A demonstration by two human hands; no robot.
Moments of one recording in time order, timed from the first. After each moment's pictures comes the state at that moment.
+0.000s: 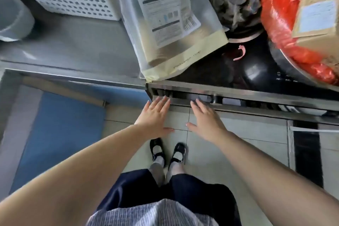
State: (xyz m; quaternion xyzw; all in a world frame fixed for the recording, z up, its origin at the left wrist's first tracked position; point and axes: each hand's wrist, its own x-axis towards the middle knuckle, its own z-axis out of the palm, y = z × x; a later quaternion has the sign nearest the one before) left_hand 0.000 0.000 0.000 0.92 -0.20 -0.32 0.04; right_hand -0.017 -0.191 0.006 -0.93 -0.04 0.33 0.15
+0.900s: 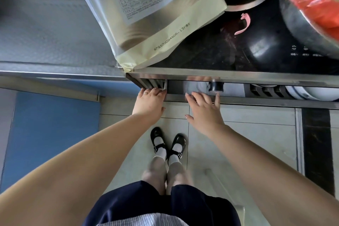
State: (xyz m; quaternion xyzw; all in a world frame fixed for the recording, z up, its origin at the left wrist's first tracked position) left_hand 0.026 -0.022 -0.058 0.95 -0.15 -0.27 0.03; right_hand -0.025 -0.203 -0.070 -0.97 -0.05 0.24 0.08
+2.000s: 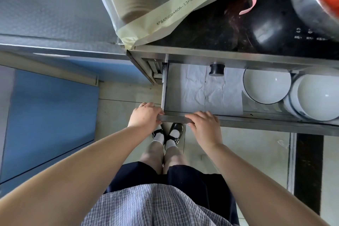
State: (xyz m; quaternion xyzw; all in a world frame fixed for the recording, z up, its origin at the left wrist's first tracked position) left_hand -0.054 -0.001 -0.062 0.91 -0.08 -0.38 0.11; right_hand -0.117 -0.197 -0.088 -0.98 0.00 0.13 0.16
